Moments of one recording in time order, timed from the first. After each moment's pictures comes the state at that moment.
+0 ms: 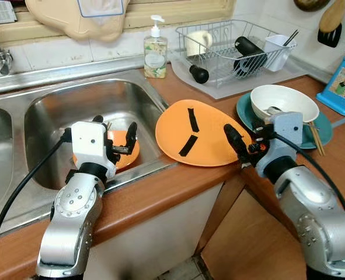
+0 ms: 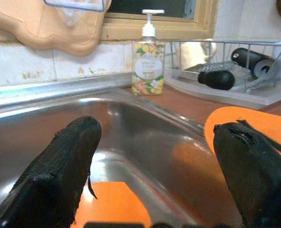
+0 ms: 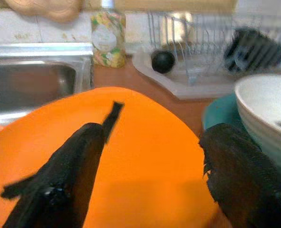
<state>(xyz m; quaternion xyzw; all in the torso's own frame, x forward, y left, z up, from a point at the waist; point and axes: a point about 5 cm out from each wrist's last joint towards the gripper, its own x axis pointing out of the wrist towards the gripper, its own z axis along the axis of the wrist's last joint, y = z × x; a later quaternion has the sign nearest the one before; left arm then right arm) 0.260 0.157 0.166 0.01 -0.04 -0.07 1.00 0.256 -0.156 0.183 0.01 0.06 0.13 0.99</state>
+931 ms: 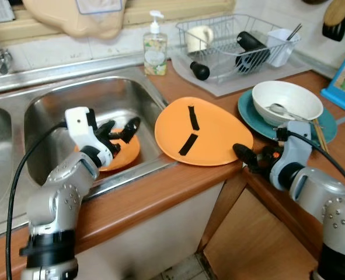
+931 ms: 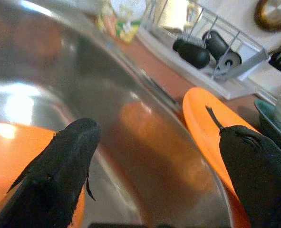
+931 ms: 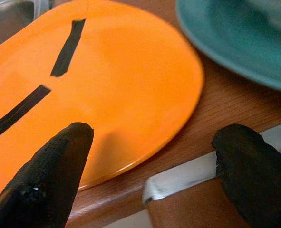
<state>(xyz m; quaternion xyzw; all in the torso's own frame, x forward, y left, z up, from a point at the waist) 0.303 0.176 0.153 -0.21 0.09 -0.17 0.96 0.258 -0.184 0.162 0.12 0.24 0.10 0.96</state>
